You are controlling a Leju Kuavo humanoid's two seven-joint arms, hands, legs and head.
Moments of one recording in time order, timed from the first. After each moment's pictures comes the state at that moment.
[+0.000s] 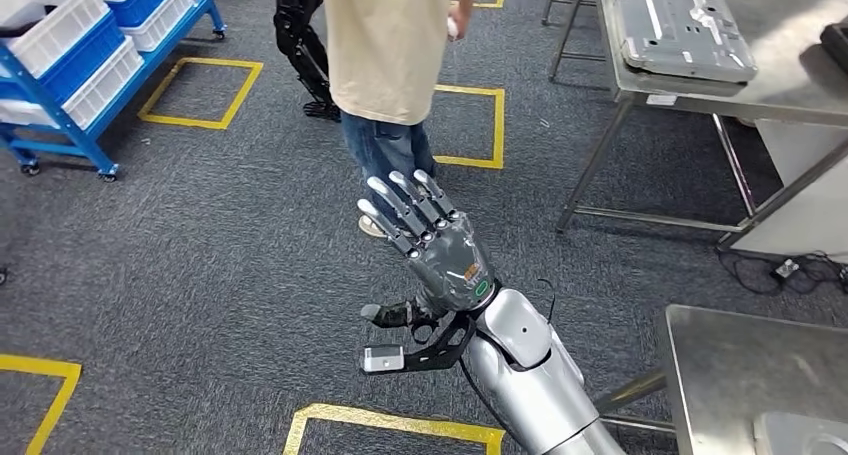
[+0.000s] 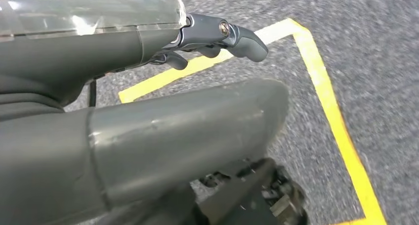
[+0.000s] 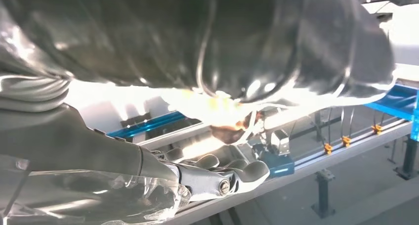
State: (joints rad) left arm -0.08 -0.11 0.53 -0.22 -0.95 0.09 -0.47; right arm -0.41 0.20 0.41 -1.34 1.28 -0.70 -0.46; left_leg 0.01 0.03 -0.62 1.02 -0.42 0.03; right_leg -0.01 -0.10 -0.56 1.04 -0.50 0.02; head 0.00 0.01
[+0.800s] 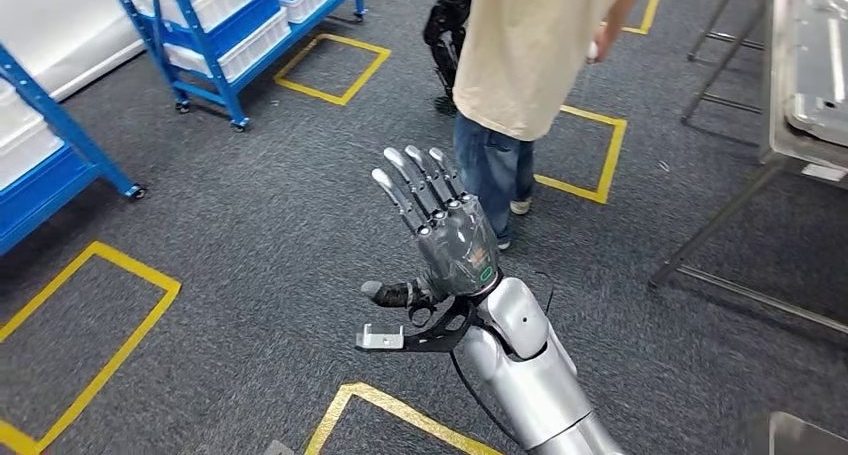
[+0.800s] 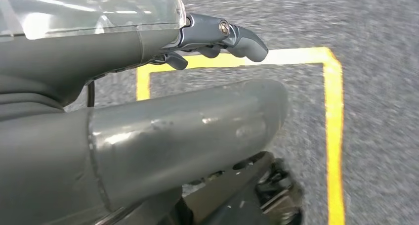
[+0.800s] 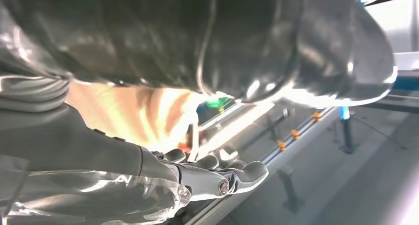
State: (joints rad) left arm -0.11 -0.11 0.54 -0.22 -0.95 0.09 -0.46; right arm -0.44 0.22 0.39 -1.33 1.20 -0.70 -0.44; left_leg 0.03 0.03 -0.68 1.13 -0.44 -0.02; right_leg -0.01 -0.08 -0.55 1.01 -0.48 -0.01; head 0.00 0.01
